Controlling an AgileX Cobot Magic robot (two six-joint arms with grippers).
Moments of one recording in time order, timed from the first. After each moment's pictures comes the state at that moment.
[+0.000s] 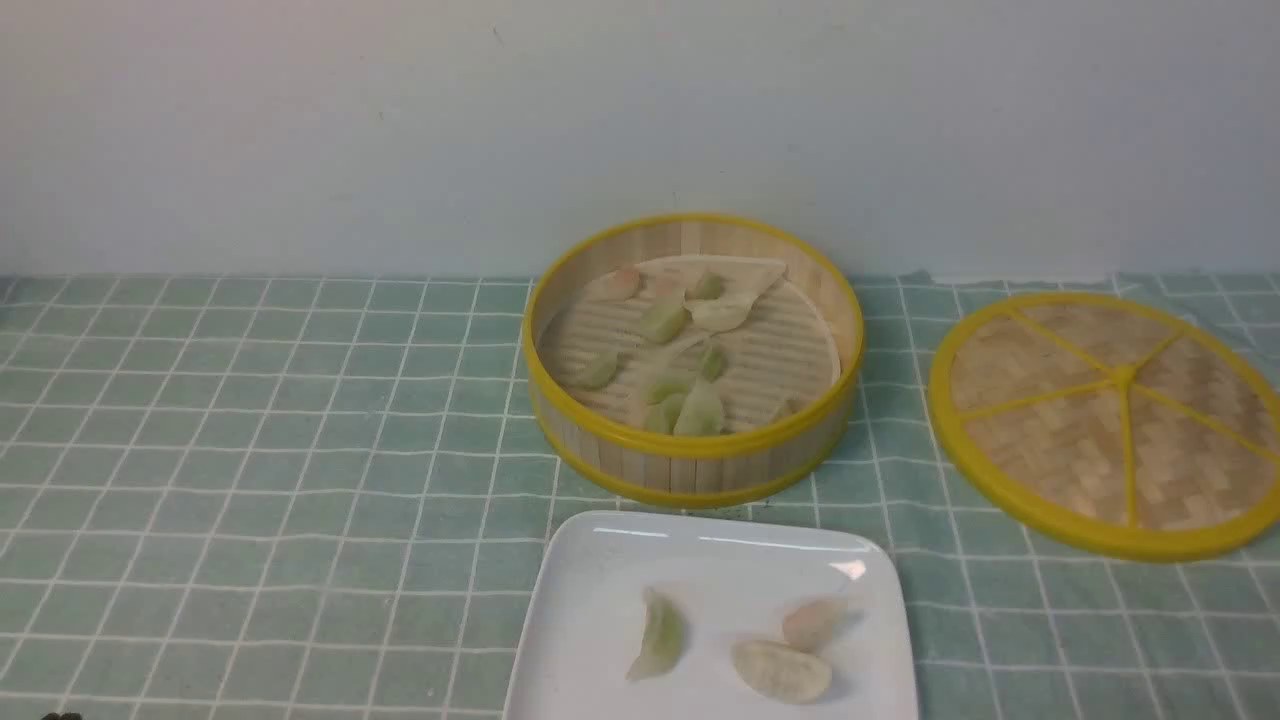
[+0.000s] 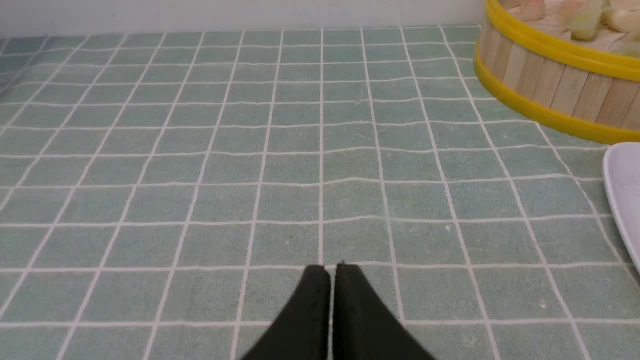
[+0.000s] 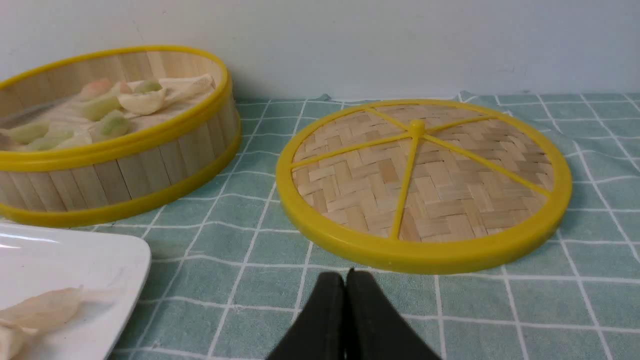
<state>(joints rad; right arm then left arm) 0.08 -0.01 0.02 0.01 0.39 0.09 -0.04 -0.01 0.02 -0.02 0.39 -0.03</state>
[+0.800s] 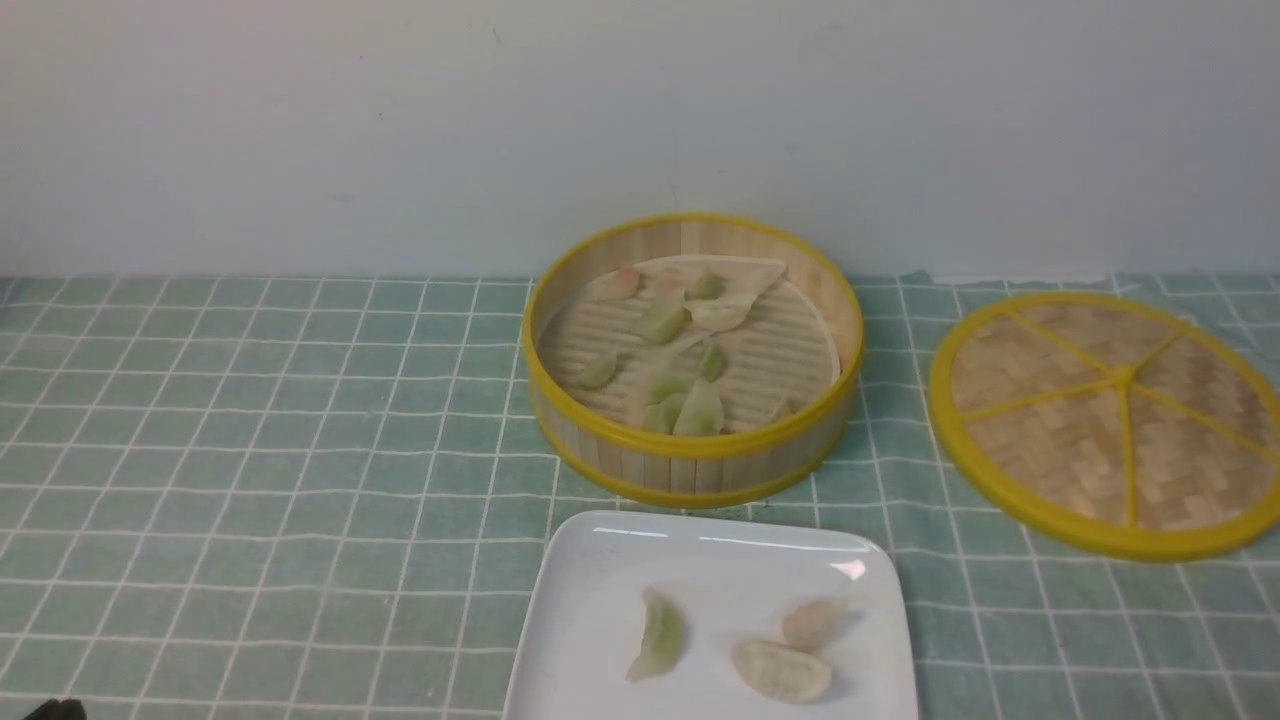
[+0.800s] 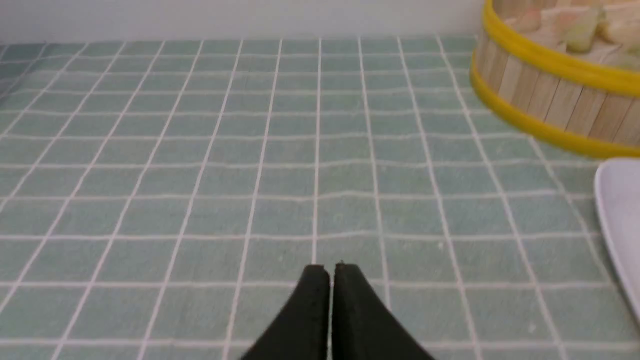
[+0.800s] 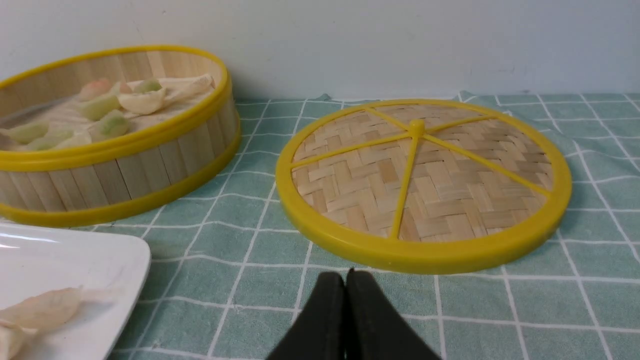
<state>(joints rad) 0.08 -0.01 0.02 0.01 0.39 0.09 -0.04 -0.01 0.03 -0.07 0.30 -0.03</state>
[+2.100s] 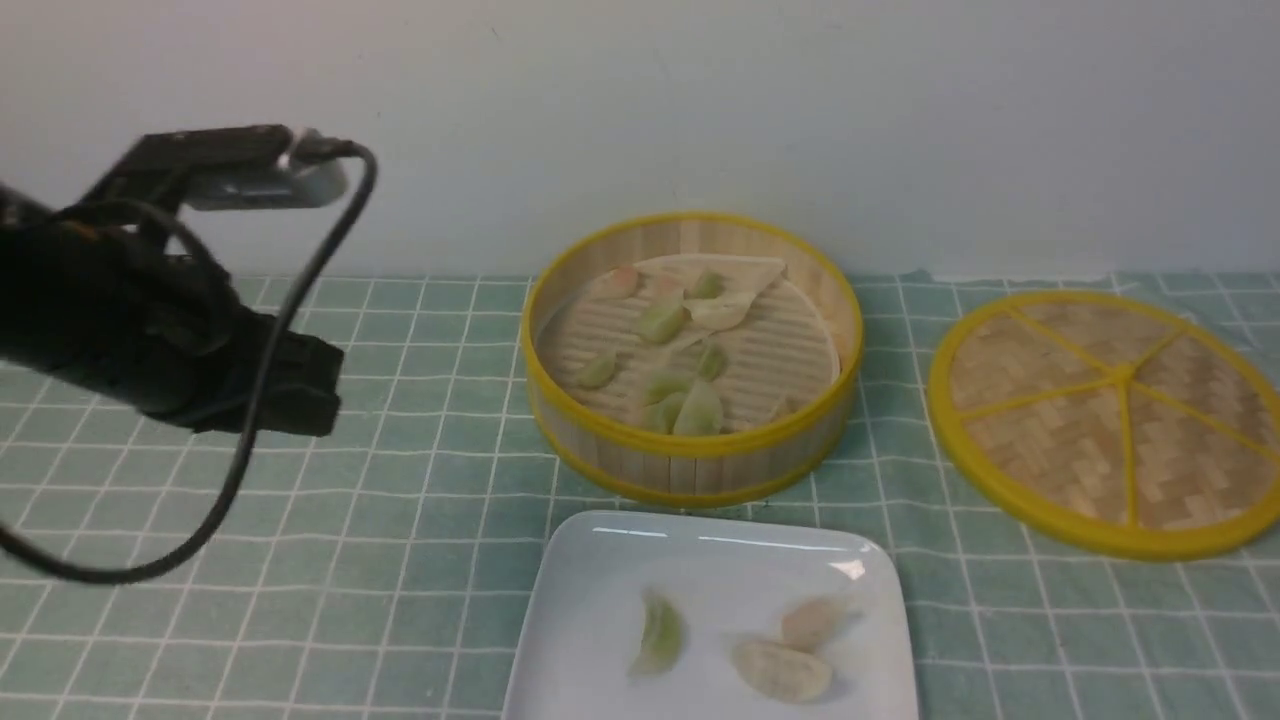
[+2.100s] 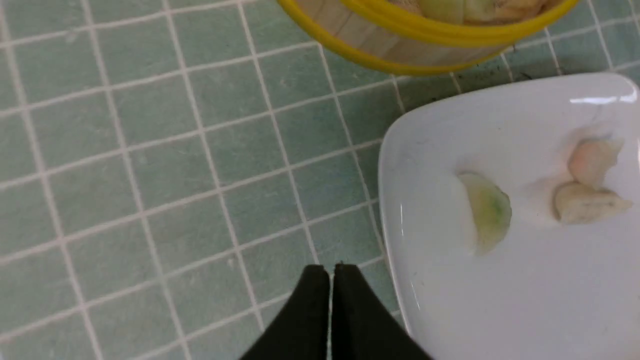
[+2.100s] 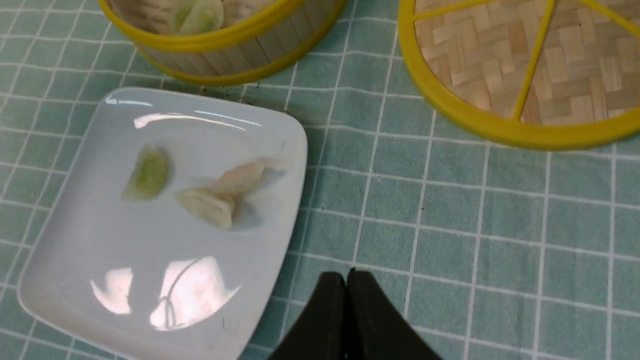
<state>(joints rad) 0.13 0.69 -0.87 0.23 1.18 0.03 -0.08 1.46 -1.16 -0.46 0.97 0.42</state>
